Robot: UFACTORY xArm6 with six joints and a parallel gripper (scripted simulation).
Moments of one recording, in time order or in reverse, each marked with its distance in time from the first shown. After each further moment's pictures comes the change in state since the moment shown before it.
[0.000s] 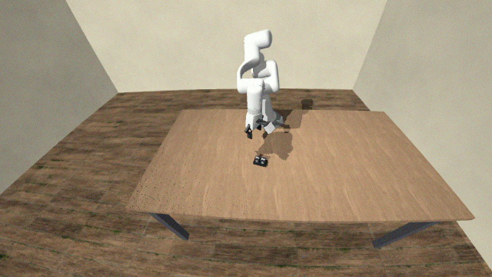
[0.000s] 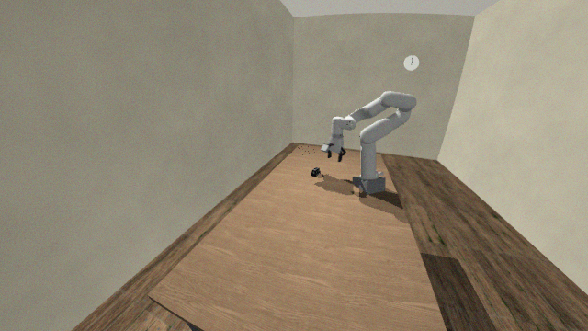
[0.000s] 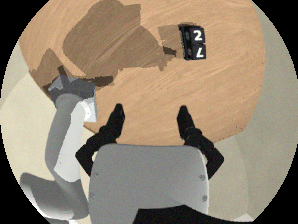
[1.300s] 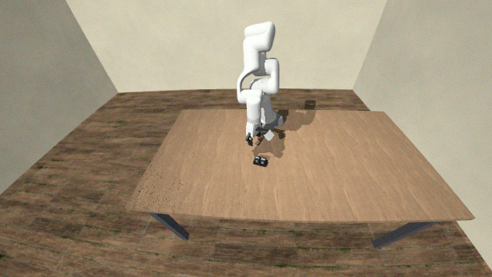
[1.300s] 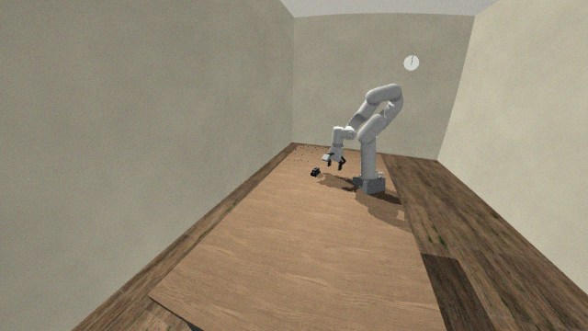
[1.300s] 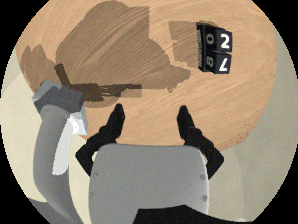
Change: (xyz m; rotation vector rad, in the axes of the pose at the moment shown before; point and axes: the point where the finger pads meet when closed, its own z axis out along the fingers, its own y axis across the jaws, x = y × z) arm -0.003 -0.005 0.065 0.001 0.024 -0.053
